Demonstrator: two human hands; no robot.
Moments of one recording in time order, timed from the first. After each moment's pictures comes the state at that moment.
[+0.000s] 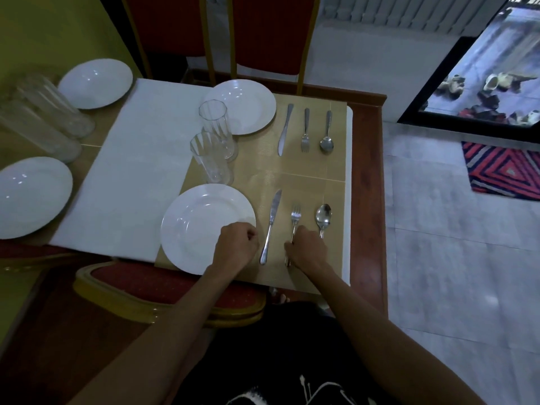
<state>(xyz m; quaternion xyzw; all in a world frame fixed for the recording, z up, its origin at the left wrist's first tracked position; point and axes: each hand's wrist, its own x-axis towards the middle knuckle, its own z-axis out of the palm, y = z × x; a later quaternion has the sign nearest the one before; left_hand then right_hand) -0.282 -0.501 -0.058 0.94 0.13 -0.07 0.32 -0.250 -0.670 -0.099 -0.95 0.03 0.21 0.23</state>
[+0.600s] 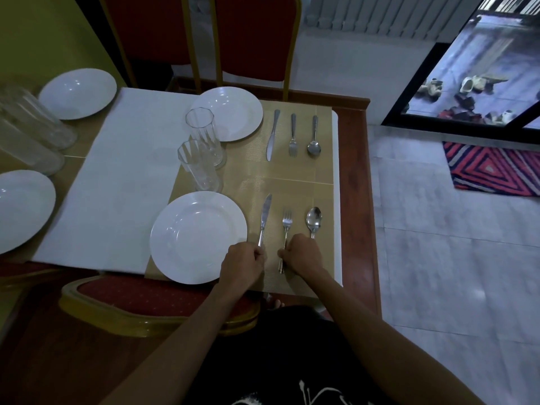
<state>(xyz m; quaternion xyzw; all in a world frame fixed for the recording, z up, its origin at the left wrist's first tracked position) -0.297 -0.529 -0.077 0.93 0.12 -0.13 0.33 -0.249 -0.677 -0.108 -0.92 0.08 0.25 0.28</state>
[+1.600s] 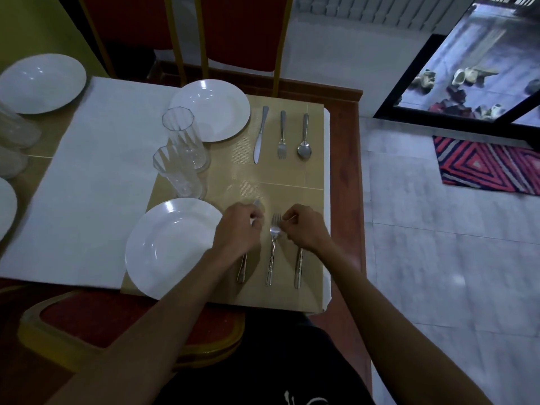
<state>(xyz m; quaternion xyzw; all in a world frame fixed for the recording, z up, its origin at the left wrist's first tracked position) -0.202 -0.535 -0.054 0.93 0.07 -0.07 0.36 -0.172 -0.711 -0.071 -0.91 0.02 0.20 0.36</state>
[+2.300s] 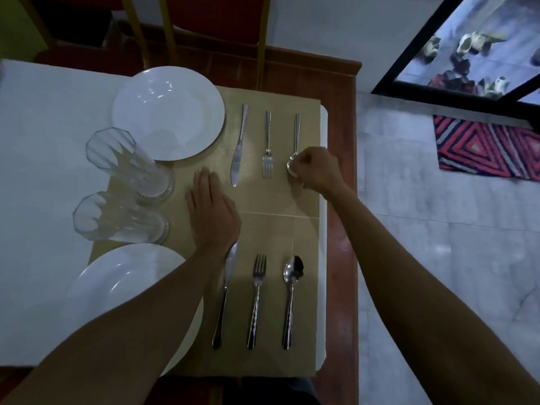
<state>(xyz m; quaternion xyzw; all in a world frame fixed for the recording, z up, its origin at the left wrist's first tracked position) -0.071 -0.535 -0.162 0.97 0.12 0.04 0.19 0.043 -0.741 -0.086 -0.92 0.06 0.17 0.35</state>
